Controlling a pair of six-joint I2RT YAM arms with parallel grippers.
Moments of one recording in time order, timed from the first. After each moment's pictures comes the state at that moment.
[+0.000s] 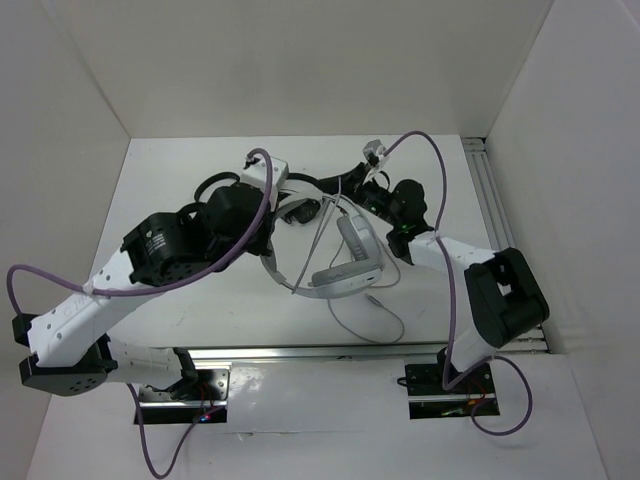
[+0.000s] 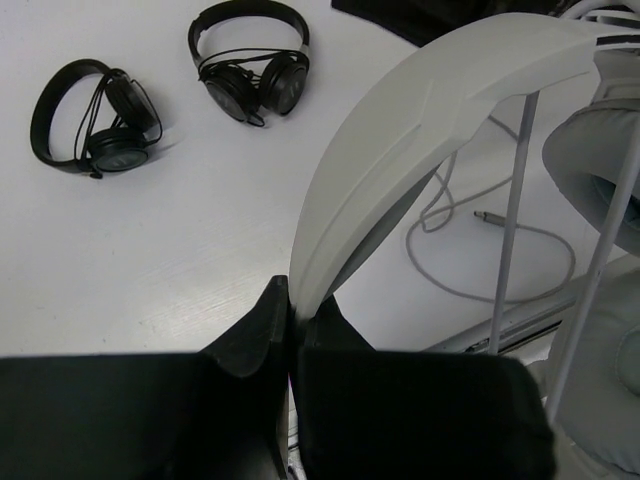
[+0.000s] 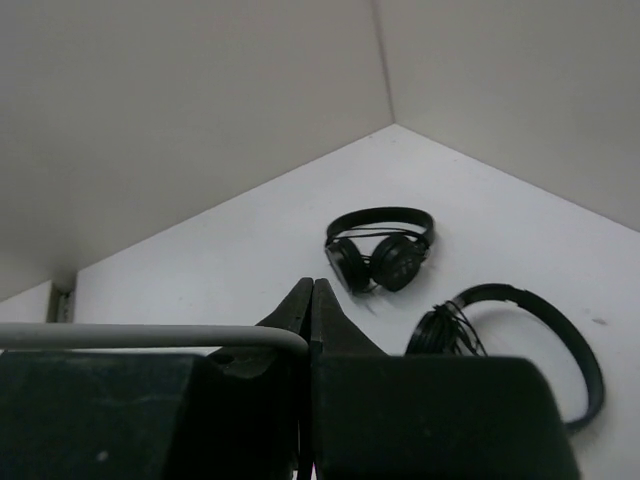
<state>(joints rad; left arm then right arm) -1.04 1.26 1.75 -1.14 -0.54 -0.38 0.43 1.55 0.84 0.96 -0.53 0.35</state>
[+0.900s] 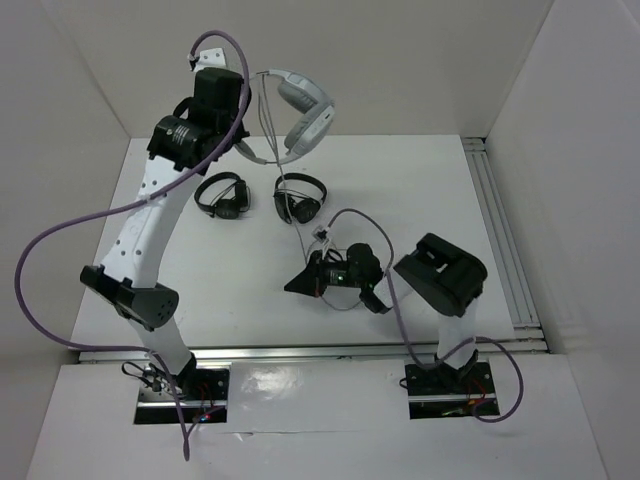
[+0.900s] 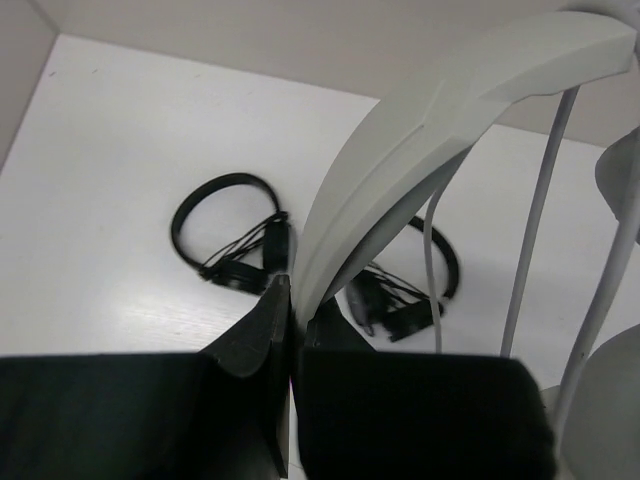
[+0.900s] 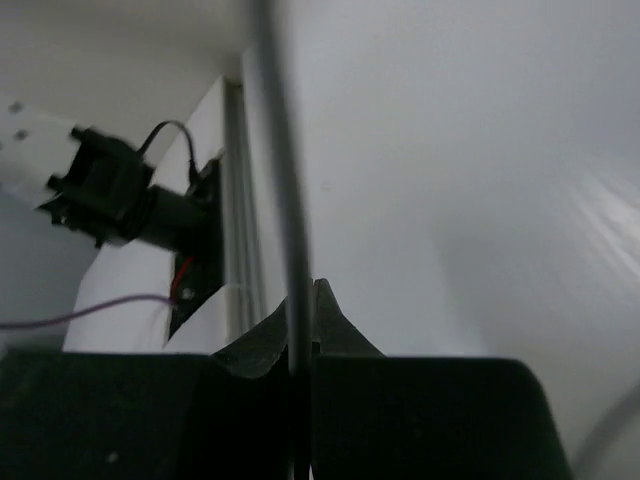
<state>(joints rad) -0.46 1.72 2.26 -1.00 -0.53 -0.39 0.72 2.00 0.61 1.25 -0.64 0.76</state>
